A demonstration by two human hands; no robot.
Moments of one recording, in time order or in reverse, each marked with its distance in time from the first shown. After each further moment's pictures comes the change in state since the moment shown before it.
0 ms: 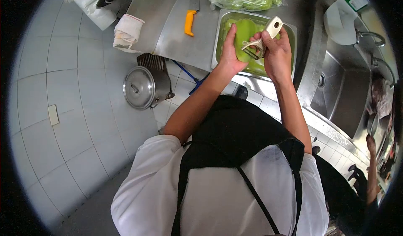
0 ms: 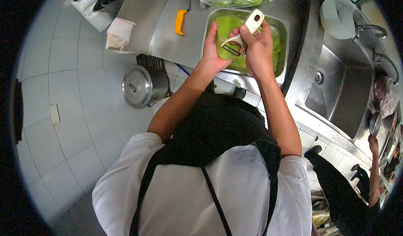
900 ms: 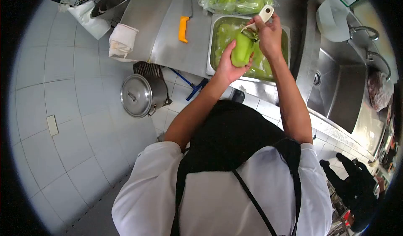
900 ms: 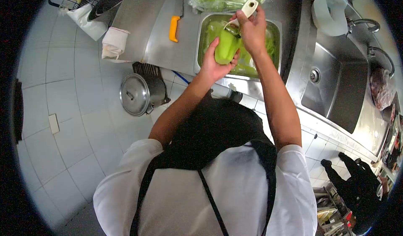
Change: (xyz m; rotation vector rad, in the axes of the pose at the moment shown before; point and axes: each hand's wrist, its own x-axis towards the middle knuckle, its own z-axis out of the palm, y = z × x) left_hand 0.012 -0.019 -0.045 -0.052 0.010 -0.140; right_hand 0.077 0.026 -0.026 -0.195 0.076 -0.182
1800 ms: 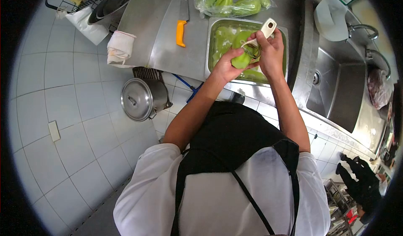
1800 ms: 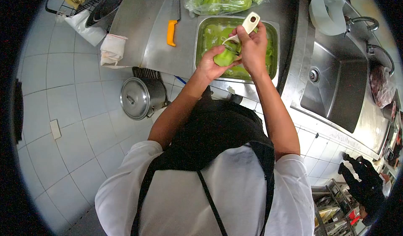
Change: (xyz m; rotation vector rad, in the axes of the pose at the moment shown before) left_hand 0.000 0.012 0.012 0.198 -0.240 -0.028; right_hand -0.040 -0.017 -0.004 0.056 0.031 0.074
